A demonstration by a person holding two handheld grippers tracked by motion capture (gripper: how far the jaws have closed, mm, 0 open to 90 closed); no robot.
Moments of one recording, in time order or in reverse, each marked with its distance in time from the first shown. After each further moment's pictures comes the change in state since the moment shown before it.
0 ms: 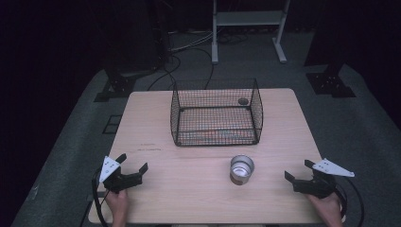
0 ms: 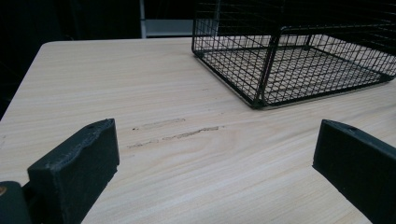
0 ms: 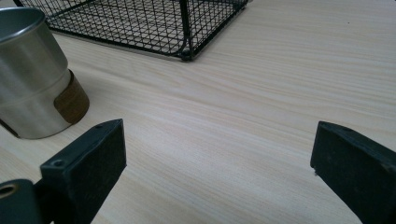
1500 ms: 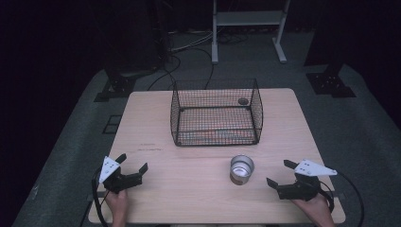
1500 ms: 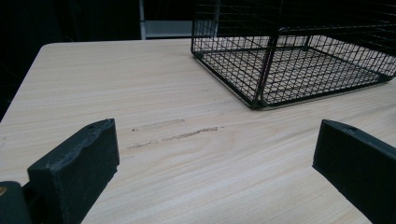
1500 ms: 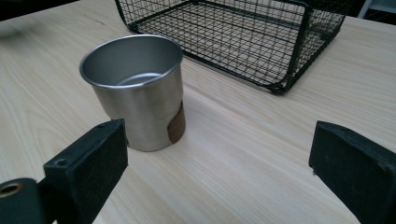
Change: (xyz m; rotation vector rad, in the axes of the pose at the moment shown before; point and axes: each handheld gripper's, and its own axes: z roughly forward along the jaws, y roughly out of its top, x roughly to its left) left arm 0.000 0.000 -0.001 -0.007 -0.003 0.001; right arm 0.060 0.031 0.000 0.010 0.192 -0.156
